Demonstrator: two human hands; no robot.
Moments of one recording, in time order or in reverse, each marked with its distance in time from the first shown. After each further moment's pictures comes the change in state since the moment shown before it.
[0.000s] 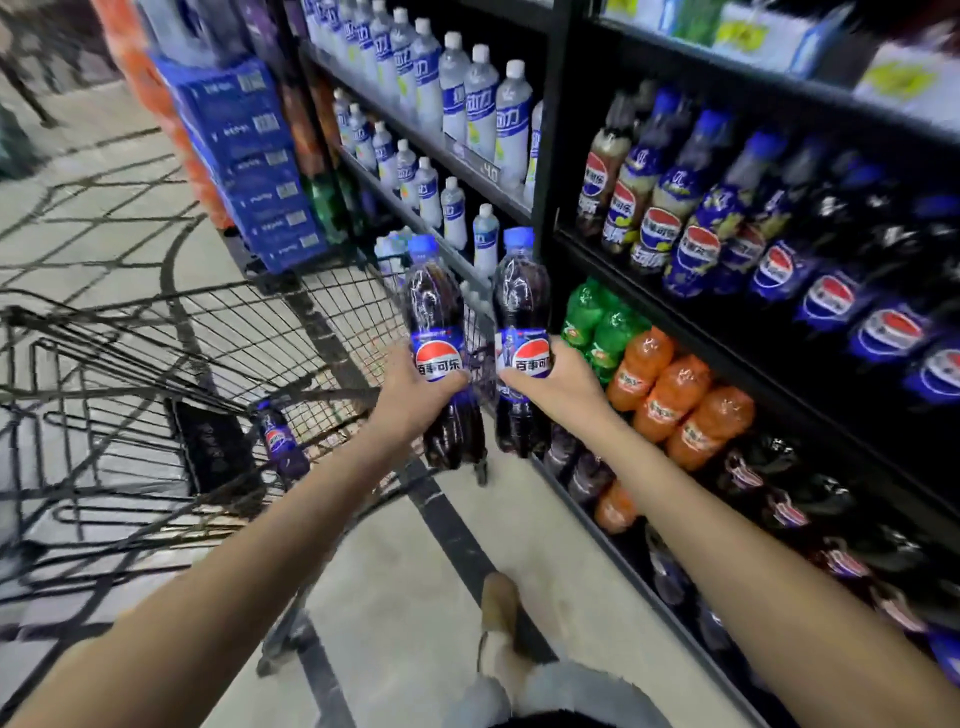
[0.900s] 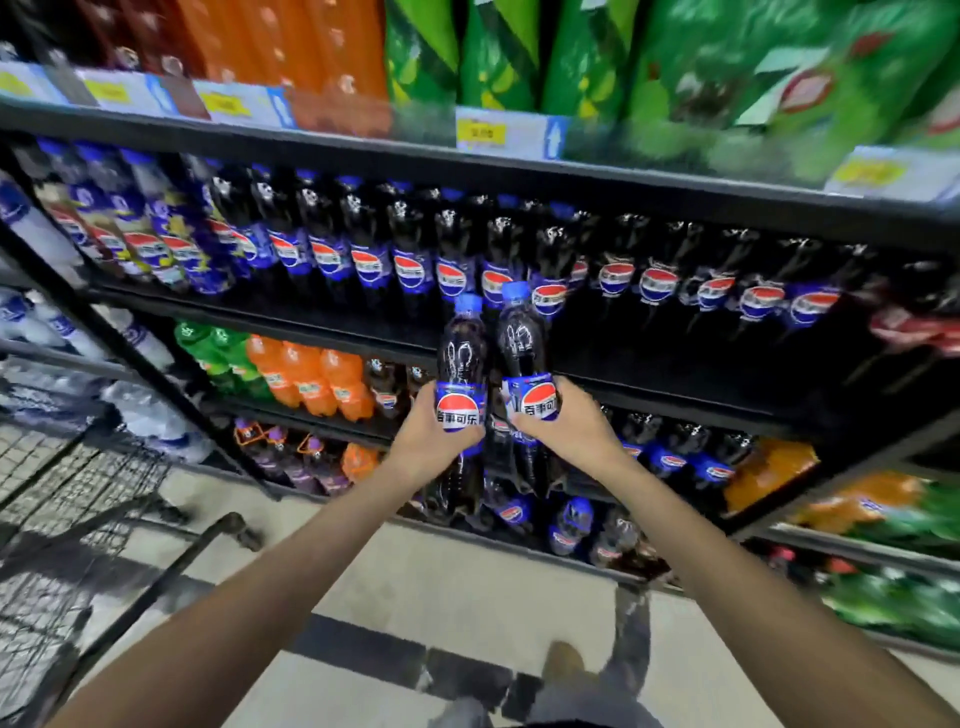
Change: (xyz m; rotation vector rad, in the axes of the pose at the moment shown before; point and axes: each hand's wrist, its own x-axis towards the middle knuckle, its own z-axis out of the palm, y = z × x) left_hand -0.281 0.022 0.395 0.275 -0.778 0.275; right_hand -0.345 0.234 -0.358 -0.014 0.514 0.346
